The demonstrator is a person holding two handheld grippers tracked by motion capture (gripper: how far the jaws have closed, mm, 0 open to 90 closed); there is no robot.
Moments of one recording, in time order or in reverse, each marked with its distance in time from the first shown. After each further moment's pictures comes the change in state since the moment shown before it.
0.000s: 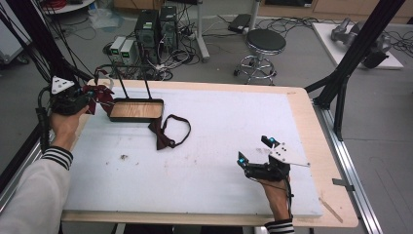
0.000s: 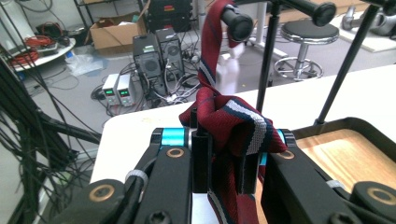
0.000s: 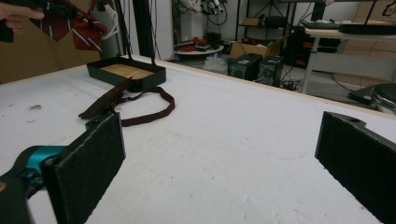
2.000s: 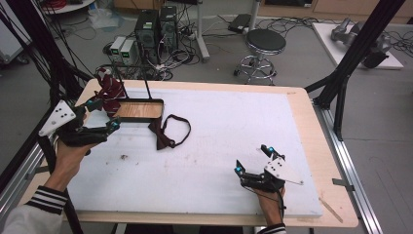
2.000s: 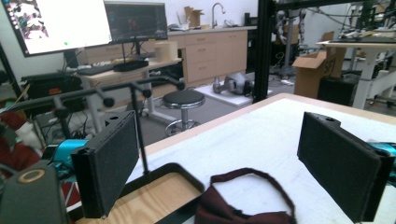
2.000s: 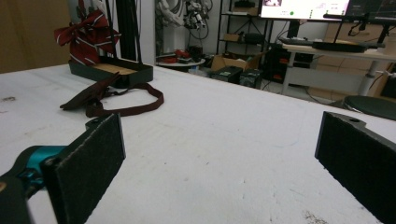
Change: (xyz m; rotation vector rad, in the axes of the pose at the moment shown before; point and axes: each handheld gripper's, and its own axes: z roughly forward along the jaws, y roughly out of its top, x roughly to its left) left arm -0.087 -0.001 -0.097 -0.329 -0.469 0.062; right arm 0.017 -0.036 -0.005 -0.074 -0.086 -0.056
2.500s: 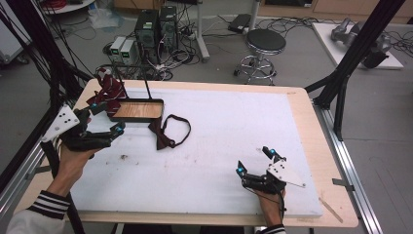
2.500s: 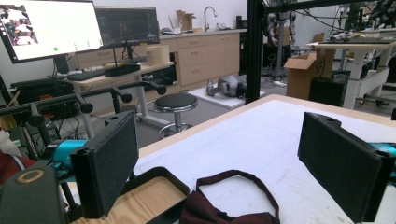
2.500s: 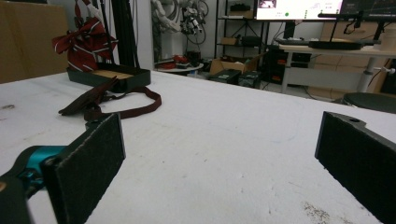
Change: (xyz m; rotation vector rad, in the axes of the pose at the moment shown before) left arm -0.010 -0.002 0.001 0.001 -0.021 0.006; right arm -0.003 -0.008 -0.003 -0.016 -0.009 0.043
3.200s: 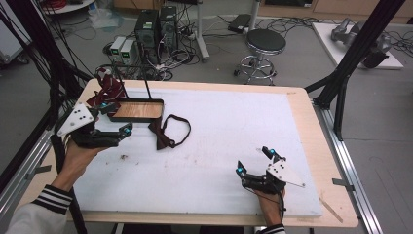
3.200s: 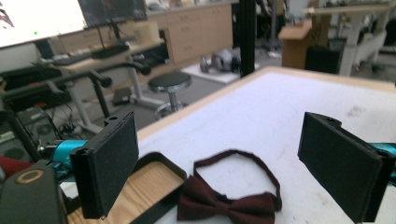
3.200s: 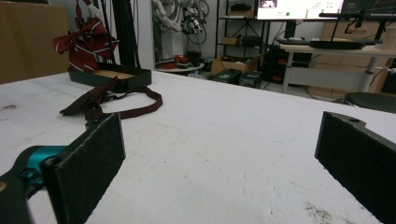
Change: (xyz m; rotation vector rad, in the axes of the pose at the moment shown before) left arm -0.003 -0.002 0.025 0.142 -0.057 0.064; right arm 0.000 0.000 0.000 -0.002 0.006 0.007
